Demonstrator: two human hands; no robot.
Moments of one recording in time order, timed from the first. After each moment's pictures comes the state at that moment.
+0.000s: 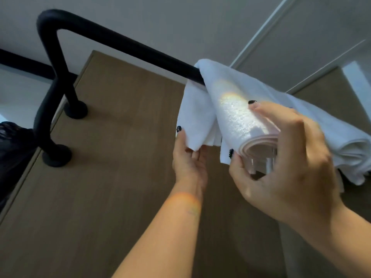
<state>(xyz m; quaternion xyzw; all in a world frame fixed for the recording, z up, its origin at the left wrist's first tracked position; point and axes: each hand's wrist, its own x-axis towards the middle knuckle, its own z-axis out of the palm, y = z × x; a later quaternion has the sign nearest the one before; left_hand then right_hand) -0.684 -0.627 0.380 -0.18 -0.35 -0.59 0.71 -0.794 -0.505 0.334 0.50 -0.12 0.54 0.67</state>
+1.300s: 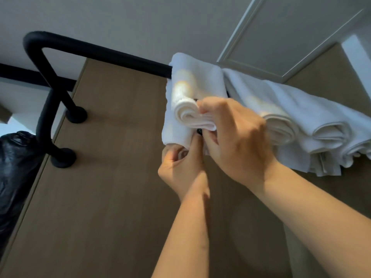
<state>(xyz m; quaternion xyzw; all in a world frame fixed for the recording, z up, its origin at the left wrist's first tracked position) -0.724 -0.575 0.339 -0.04 -0.33 -0.29 0.90 -0.797 -0.520 0.371 0.53 -0.01 0.54 0.65</state>
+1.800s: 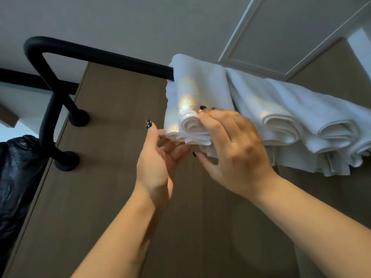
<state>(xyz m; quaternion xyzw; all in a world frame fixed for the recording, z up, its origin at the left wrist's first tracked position) -0.657 -0.549 0.341 -0.08 -0.56 -0.37 0.74 -0.809 -0.549 0.362 0.59 -0.11 0.49 0.63</state>
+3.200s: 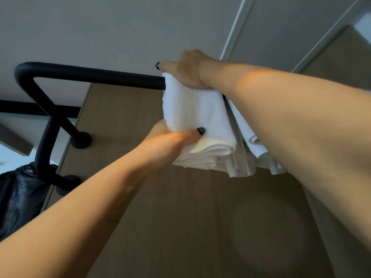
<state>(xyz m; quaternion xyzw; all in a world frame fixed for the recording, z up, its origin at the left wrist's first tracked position) -0.641 -0.550 0.402 0.22 -0.76 -0.08 0.61 -0.754 -0.528 0.556 0.74 -0.33 0.50 0.31</state>
